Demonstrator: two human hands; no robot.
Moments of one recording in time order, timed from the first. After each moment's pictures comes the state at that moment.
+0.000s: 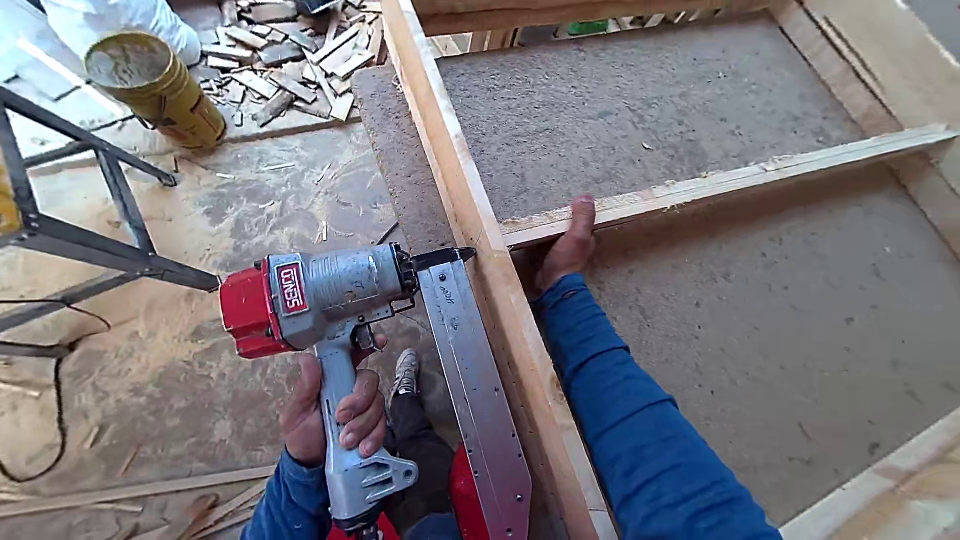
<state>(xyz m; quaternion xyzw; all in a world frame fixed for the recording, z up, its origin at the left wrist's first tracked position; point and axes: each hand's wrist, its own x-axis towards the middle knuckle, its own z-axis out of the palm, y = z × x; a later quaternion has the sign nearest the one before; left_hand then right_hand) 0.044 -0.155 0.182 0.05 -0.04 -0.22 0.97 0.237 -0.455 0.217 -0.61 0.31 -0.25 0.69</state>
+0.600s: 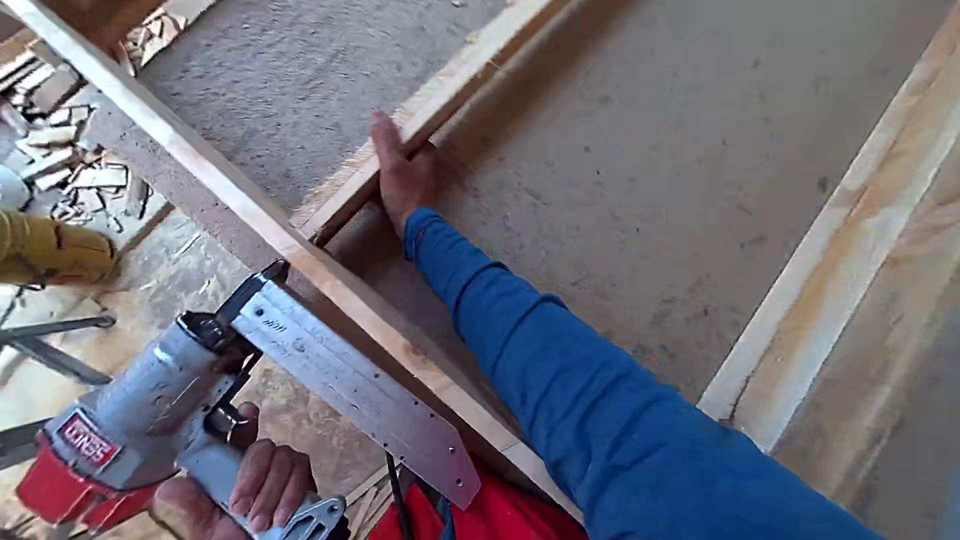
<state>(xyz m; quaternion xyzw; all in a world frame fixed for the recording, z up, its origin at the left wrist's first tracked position) 0.038 -0.135 0.206 0.15 0.03 -0.25 0.96 0.238 -0.465 0.222 -0.59 0.32 -0.22 0.70</state>
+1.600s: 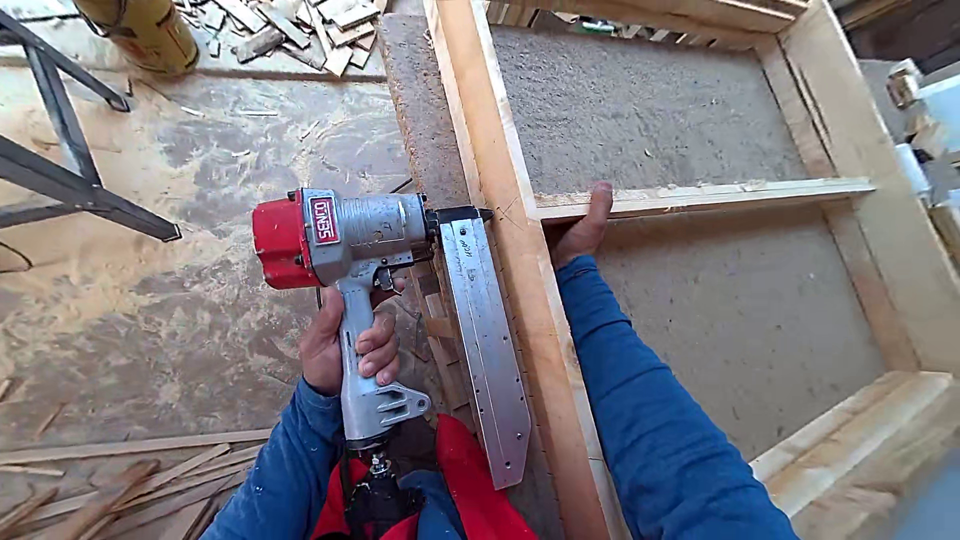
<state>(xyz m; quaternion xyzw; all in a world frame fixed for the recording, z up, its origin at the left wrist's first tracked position) 0.046 -0.146 0.163 0.00 -0.07 -0.25 0.97 0.229 -0.452 0.216 -0.62 0.25 -0.23 0.71</state>
